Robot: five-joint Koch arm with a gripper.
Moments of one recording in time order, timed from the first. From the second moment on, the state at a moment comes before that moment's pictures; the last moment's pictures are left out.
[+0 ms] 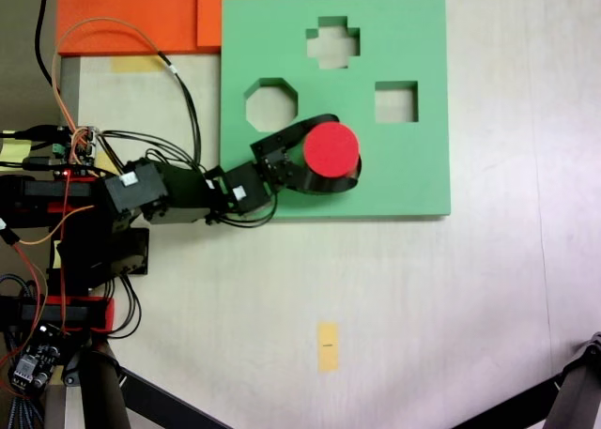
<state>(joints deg) -26.8 67.8 144.2 -73.7 95.4</state>
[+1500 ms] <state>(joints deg) 0.0 128.9 141.4 27.3 32.0</state>
